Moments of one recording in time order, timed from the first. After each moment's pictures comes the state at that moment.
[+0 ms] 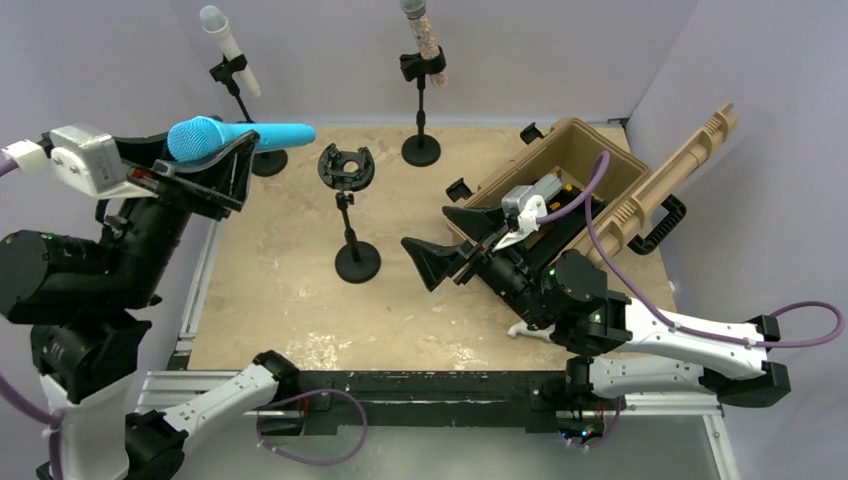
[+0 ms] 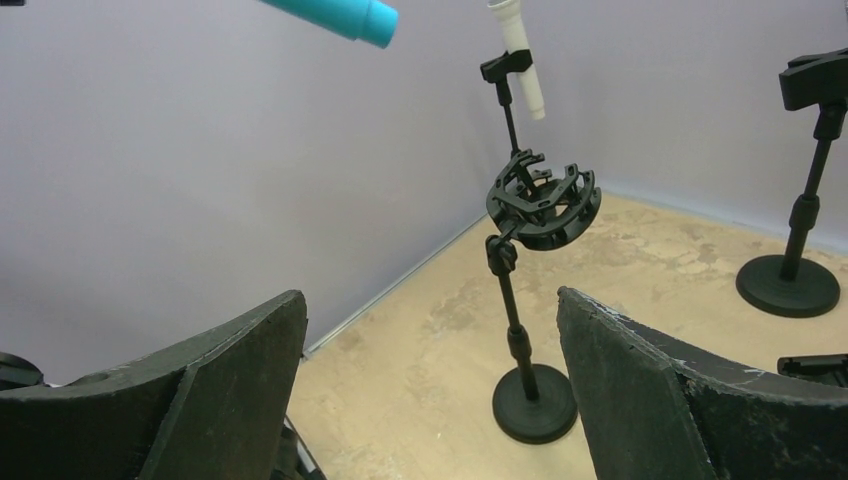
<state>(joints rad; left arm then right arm) -0.58 0.85 1.74 -0.48 -0.14 -0.04 1.36 0.95 1.06 0.17 0.56 0.15</state>
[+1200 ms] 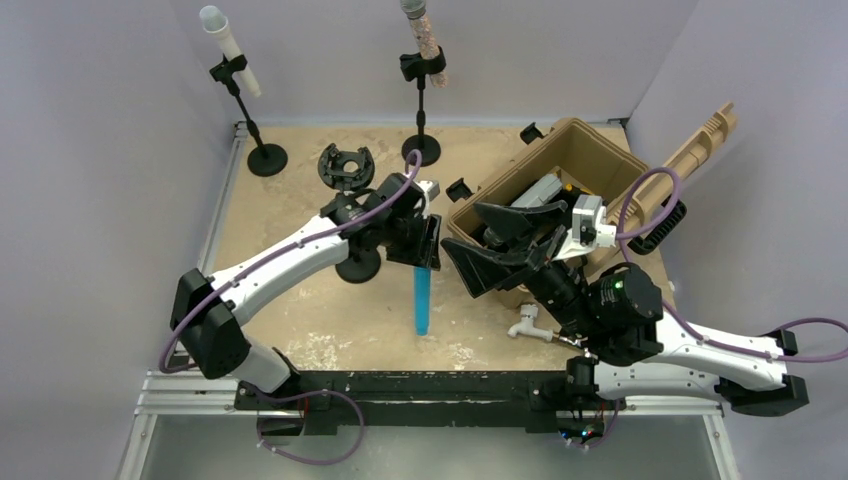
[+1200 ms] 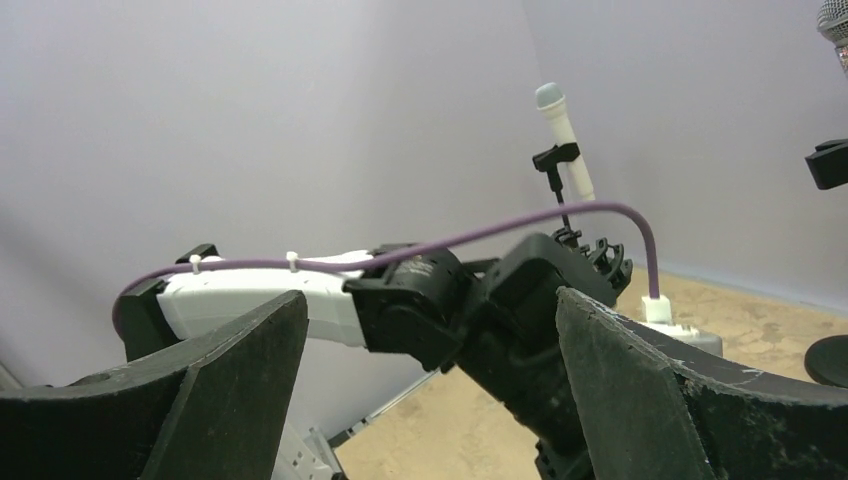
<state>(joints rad) -0.79 1.49 1.36 -0.77 0.18 -0.54 1.36 0.76 0.94 0.34 0.48 0.15</state>
